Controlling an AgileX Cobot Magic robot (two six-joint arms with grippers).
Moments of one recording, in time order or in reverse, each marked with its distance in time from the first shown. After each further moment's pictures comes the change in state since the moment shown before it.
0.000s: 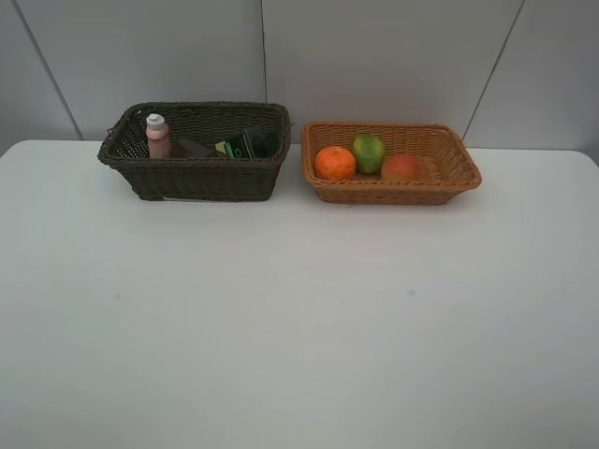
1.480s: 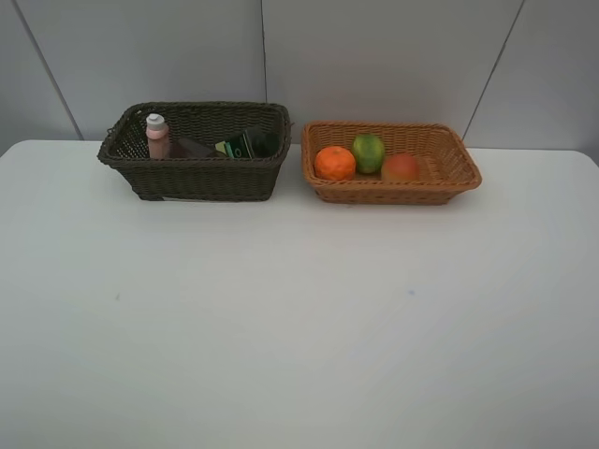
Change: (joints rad) left arm 0.000 -0.294 0.094 -0.145 0.146 0.146; right arm 0.000 0.000 0.000 0.000 0.000 0.000
